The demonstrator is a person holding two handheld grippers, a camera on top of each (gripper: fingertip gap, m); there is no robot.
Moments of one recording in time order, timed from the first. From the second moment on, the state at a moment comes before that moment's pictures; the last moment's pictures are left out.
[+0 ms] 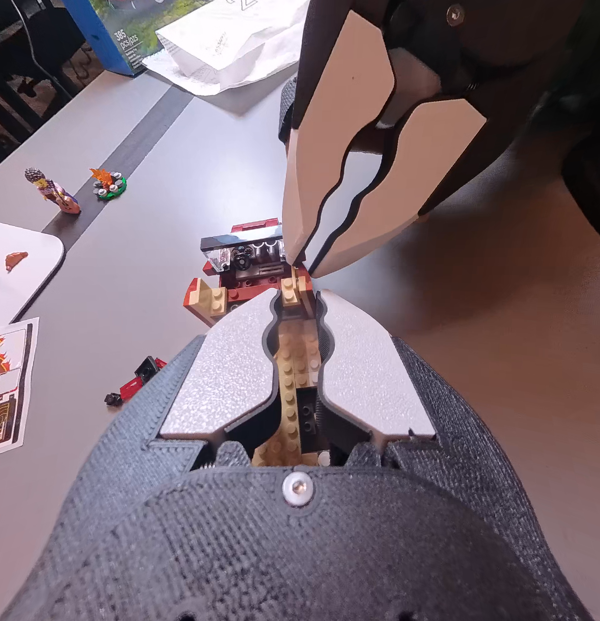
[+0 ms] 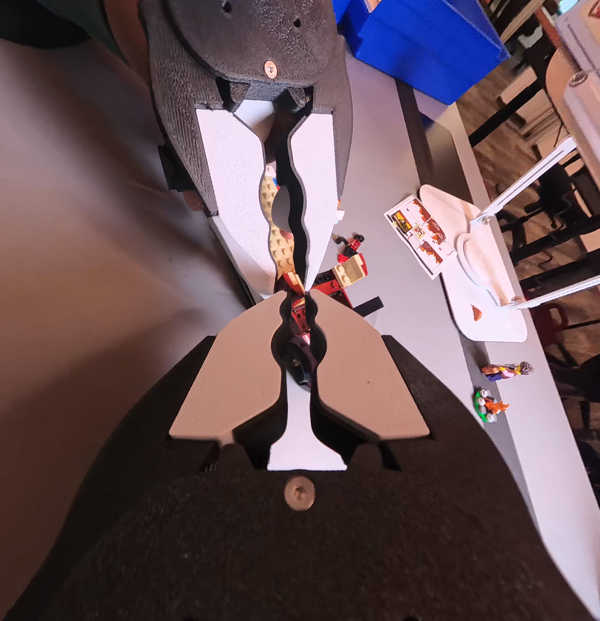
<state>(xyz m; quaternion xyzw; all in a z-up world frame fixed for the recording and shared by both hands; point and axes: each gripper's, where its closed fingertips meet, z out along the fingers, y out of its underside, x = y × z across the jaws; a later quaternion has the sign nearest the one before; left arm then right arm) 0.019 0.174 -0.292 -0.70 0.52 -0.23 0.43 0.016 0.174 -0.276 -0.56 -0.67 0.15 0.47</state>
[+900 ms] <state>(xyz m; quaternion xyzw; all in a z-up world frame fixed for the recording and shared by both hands) 0.020 0.161 -0.292 -0.66 0.58 -0.23 0.41 0.014 0.159 -0.282 -0.59 -0.70 0.22 0.33</state>
